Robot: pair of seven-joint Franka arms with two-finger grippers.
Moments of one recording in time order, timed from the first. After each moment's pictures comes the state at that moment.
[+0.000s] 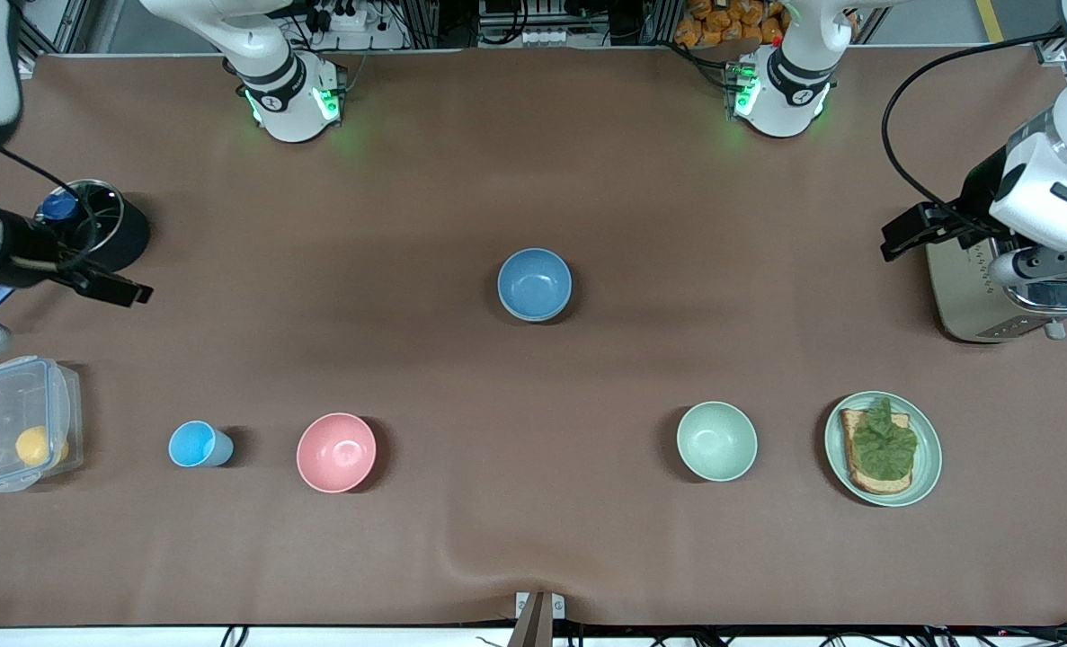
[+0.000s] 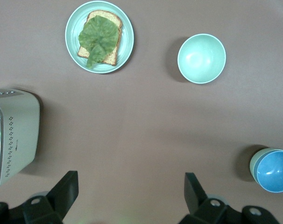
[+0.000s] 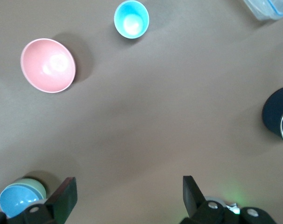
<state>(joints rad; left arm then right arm) 0.02 0.05 -0.16 -1.52 -0.02 1.54 -0.31 0.08 0.19 -0.12 -1.43 0.12 1.44 0.43</state>
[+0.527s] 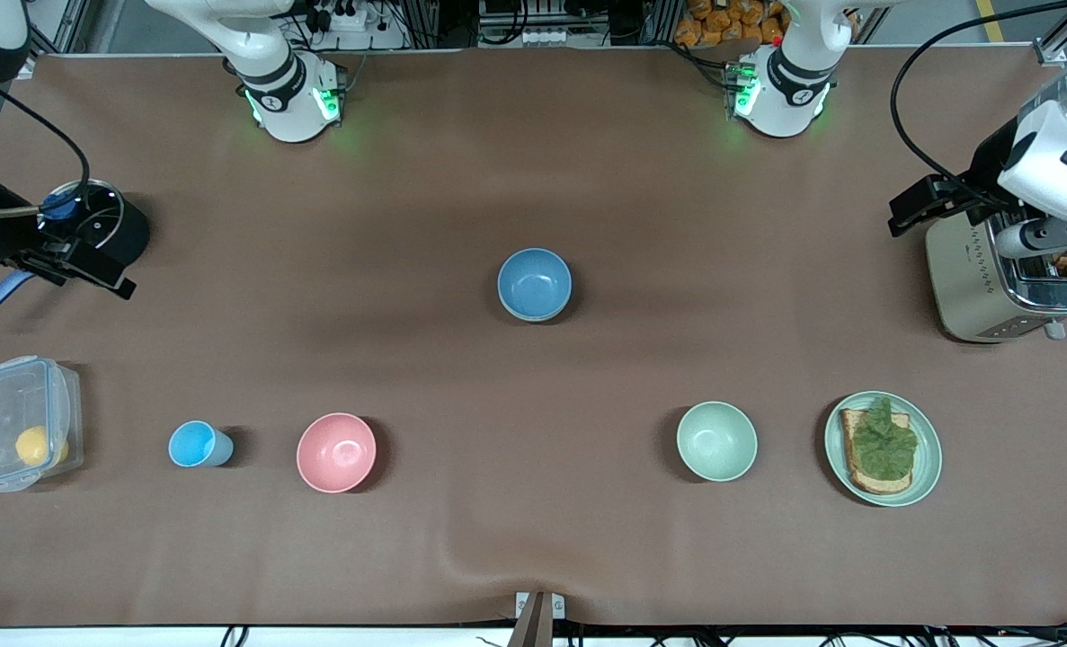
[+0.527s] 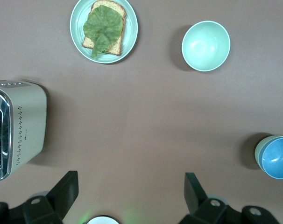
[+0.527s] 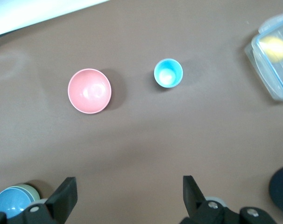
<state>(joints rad) 0.02 0.00 -0.16 -1.55 -0.02 1.50 -0.29 -0.06 0.05 0.07 -1.59 0.08 1.72 0.22</state>
